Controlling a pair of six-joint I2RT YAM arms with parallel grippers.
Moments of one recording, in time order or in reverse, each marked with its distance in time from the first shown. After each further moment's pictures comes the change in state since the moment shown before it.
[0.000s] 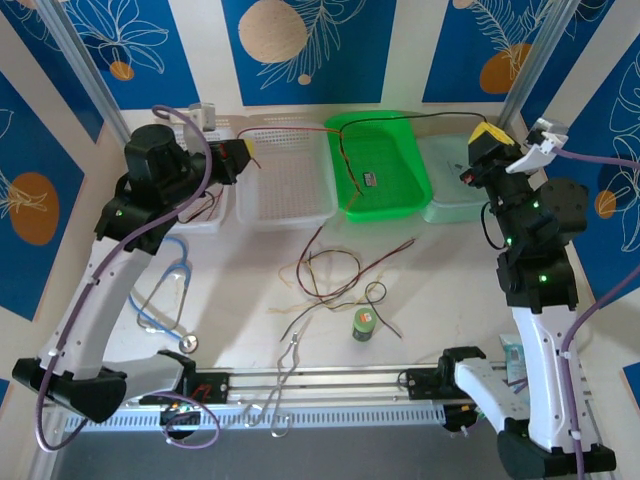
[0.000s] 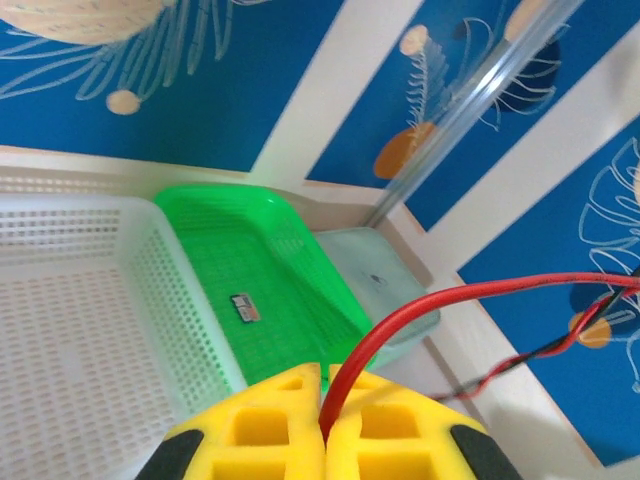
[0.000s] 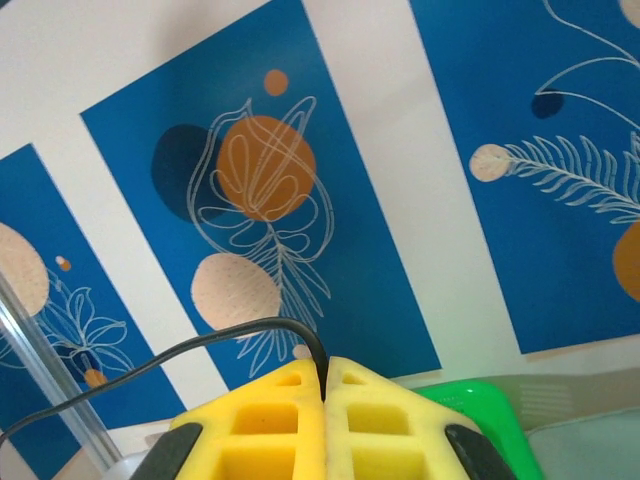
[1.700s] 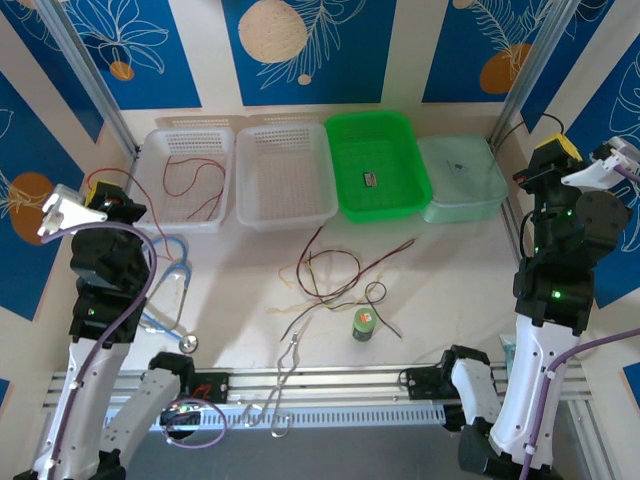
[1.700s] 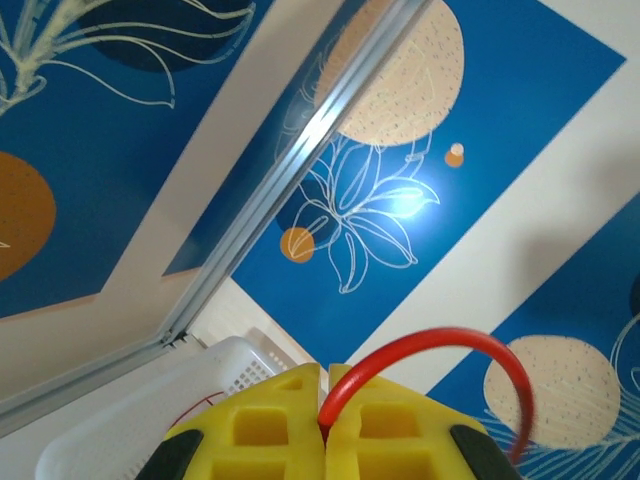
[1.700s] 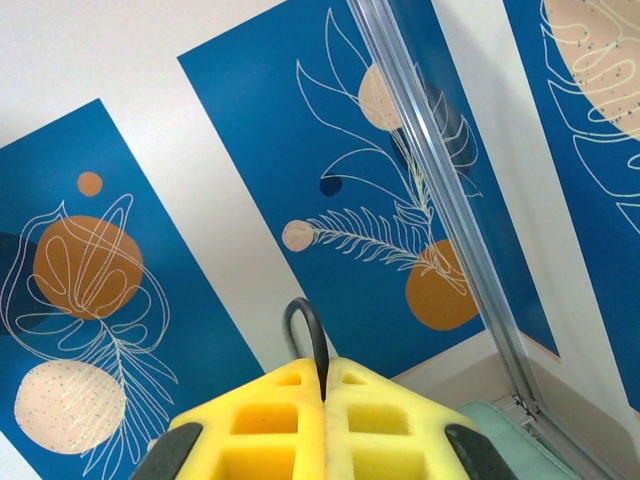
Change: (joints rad) left arm 0.174 -0.508 -0.527 0.324 -0.948 -0.097; right arm -0.338 -0.048 0.037 -0.105 0.041 0.059
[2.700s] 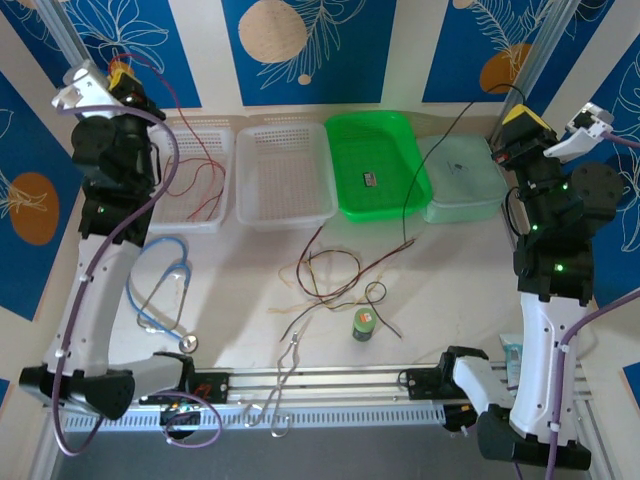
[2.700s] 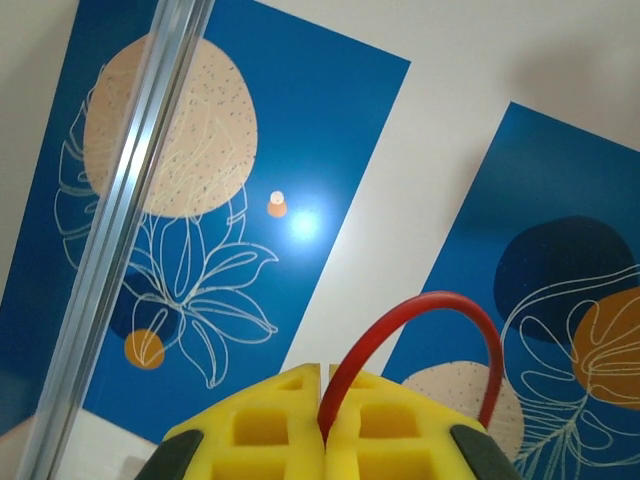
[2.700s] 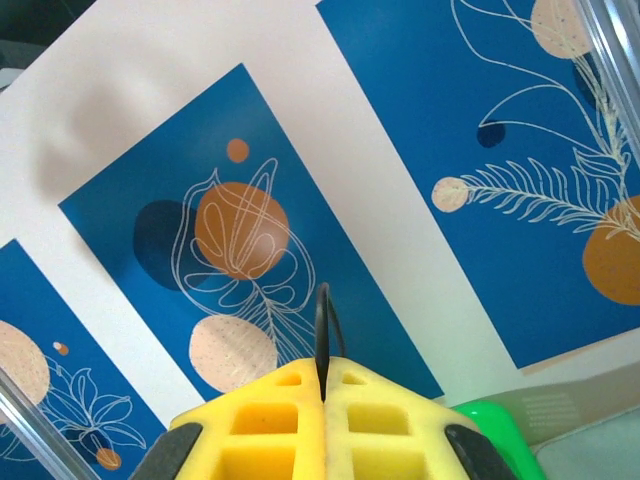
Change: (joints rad) left arm 0.008 0.543 0.556 0.185 0.234 0.304; right arm 0.142 0.120 0.112 0.063 -0.155 0.127
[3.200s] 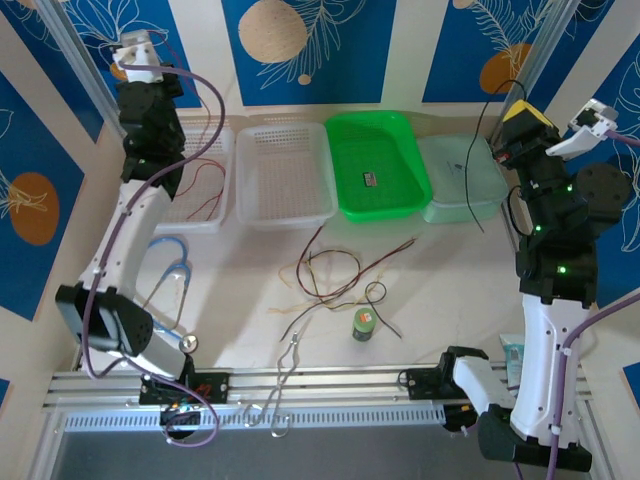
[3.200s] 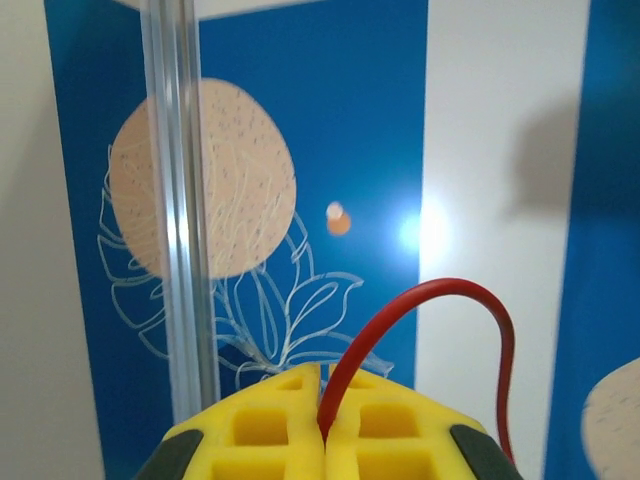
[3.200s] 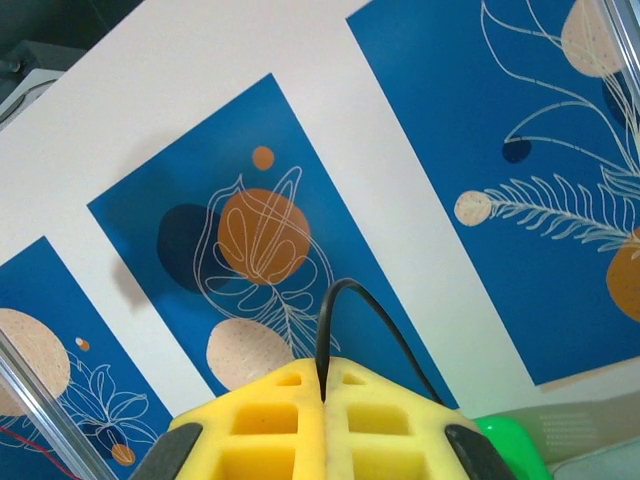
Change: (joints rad) left arm 0.005 0.339 0.109 0.270 -0.142 0.474; right arm 0.002 0.000 0.034 0.005 -0.025 -0.017
